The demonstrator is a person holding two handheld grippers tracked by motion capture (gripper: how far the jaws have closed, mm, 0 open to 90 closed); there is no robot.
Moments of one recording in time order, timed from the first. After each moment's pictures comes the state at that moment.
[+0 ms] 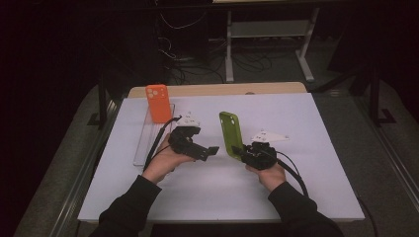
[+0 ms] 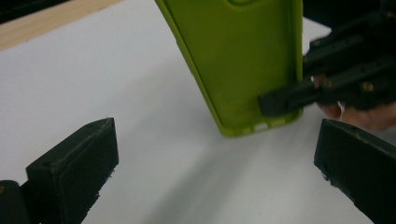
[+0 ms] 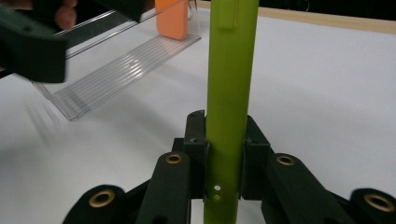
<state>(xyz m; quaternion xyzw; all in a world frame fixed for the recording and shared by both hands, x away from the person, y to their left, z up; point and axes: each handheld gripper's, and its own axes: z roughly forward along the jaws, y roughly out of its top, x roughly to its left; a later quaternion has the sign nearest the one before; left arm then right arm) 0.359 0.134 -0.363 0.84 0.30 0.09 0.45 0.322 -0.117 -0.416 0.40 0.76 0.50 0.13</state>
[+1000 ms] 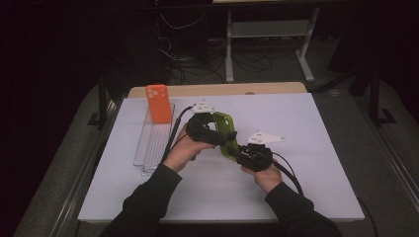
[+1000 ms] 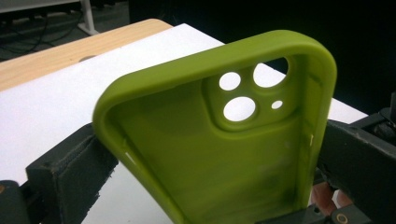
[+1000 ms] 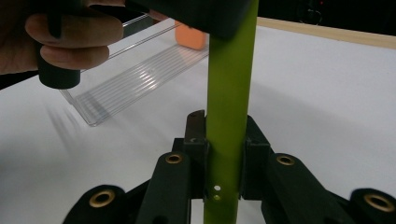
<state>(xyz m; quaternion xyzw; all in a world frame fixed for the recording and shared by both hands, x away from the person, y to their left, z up) 0.382 0.091 -0.356 0.80 0.30 0.07 0.51 0.316 -0.106 -0.410 0.37 0.76 0.52 0.13</state>
